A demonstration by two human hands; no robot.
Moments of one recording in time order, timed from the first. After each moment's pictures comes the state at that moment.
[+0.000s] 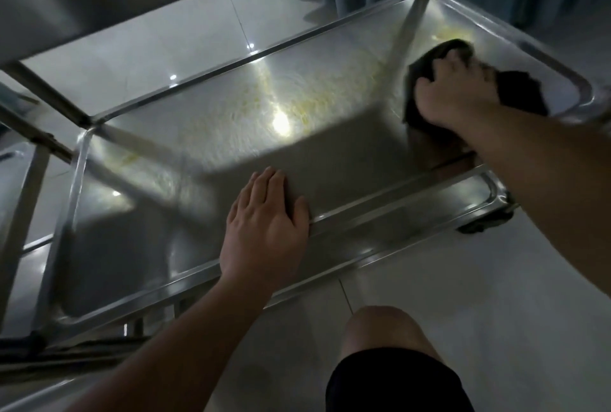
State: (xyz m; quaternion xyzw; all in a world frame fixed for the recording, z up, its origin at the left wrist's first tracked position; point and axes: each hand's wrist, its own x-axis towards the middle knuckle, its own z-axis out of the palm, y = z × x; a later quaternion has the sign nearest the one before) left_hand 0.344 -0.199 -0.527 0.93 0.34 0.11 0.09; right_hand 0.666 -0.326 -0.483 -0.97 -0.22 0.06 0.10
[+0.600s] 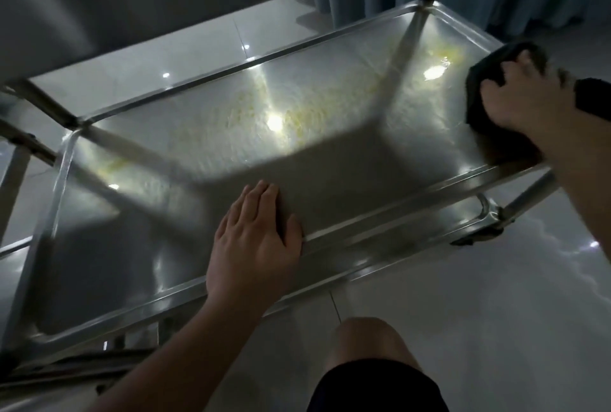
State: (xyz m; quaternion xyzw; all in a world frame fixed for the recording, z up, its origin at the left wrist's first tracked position) left_hand 0.343 -0.204 -0.518 0.93 0.34 0.09 0.09; right_hand 0.739 -0.401 -0.483 -0.98 -0.16 0.07 0.05
